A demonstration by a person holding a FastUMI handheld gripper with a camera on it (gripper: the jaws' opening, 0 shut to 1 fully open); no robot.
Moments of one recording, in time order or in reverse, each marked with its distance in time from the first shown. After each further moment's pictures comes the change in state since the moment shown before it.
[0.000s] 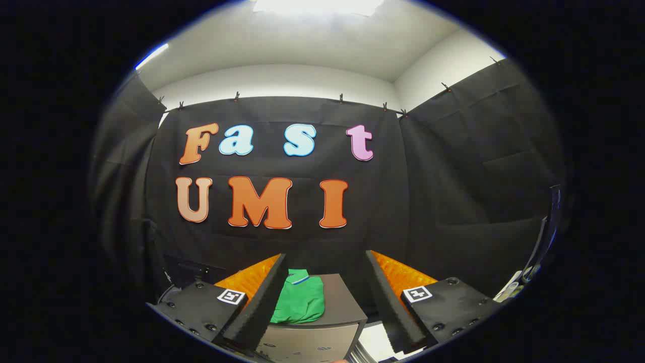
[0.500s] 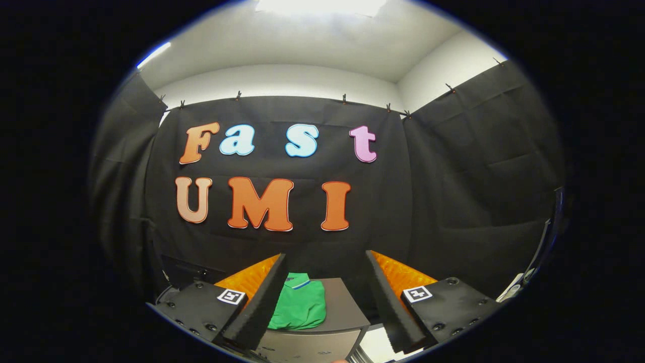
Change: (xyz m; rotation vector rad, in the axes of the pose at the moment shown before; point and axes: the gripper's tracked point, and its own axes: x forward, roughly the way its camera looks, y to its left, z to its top) arm 0.021 0.004 0.005 -0.011 -0.006 0.007
